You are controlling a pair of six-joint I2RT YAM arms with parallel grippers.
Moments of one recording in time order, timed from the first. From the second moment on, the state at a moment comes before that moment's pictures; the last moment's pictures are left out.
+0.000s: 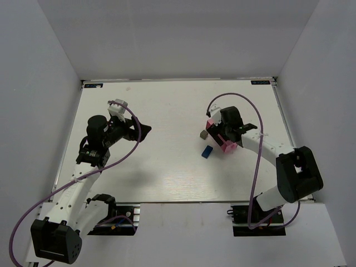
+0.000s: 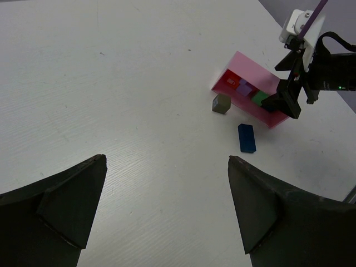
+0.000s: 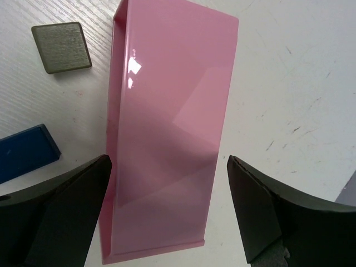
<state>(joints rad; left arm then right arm) -0.19 0.90 0.71 -0.05 0.46 -0.20 0.45 1.48 0.89 -0.25 0.15 -0.44</state>
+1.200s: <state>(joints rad) -0.19 0.90 0.71 -0.05 0.46 -0.20 0.31 1.56 0.97 -0.38 -0.11 -0.43</state>
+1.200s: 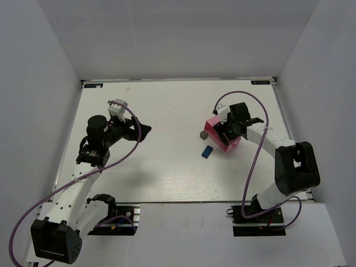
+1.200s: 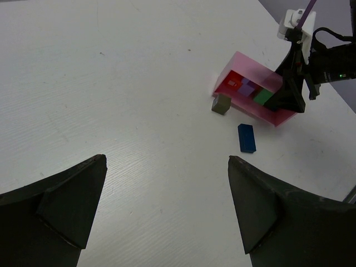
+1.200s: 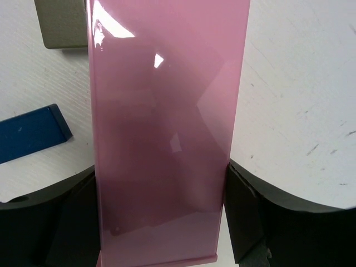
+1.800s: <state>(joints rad) -0.19 0.89 0.71 -0.04 0.46 -0.20 0.48 1.41 0.76 -0.05 0.32 -0.64</state>
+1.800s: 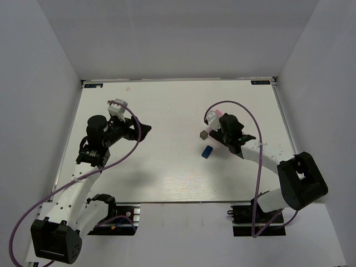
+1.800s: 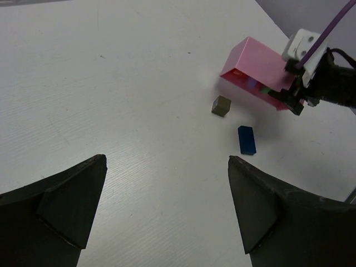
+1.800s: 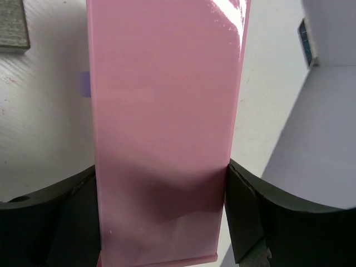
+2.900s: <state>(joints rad) -0.19 0.89 0.71 -0.04 0.46 -0.20 0.66 1.43 0.74 0.08 0.44 -0.65</state>
